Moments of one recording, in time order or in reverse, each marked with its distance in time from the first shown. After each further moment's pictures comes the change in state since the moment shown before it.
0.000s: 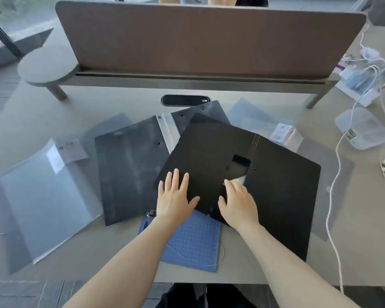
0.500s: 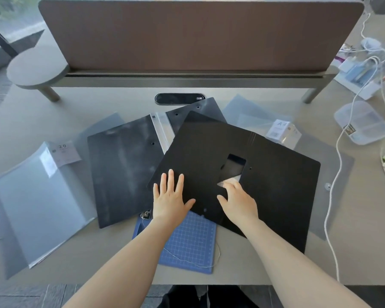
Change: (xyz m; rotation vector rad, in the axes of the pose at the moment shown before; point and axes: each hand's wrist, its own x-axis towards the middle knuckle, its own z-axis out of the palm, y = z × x) left_hand 0.008 0.004 0.012 0.060 -0.065 -0.049; right_hand 0.016 0.022 0.004 0.089 -0.107 0.094
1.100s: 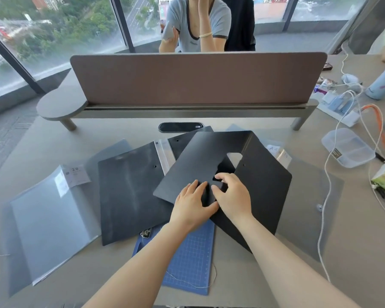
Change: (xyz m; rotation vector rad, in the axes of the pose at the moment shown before) left_hand -0.021 0.066 -0.083 -0.482 0.032 0.107; right_hand -0.001 -0.038 -0.073 0.471 0.295 -0.158
